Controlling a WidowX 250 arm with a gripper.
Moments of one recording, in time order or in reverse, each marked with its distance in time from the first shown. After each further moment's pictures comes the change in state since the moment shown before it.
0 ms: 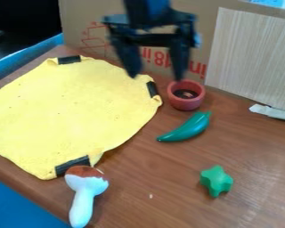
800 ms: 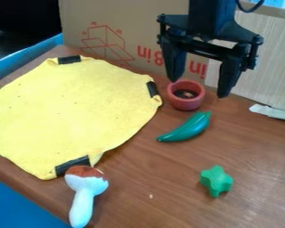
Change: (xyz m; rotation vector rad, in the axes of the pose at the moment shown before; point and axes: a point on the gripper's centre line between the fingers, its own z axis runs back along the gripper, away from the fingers) arm 0.001 -0.060 -0.015 0.147 0.042 -0.173
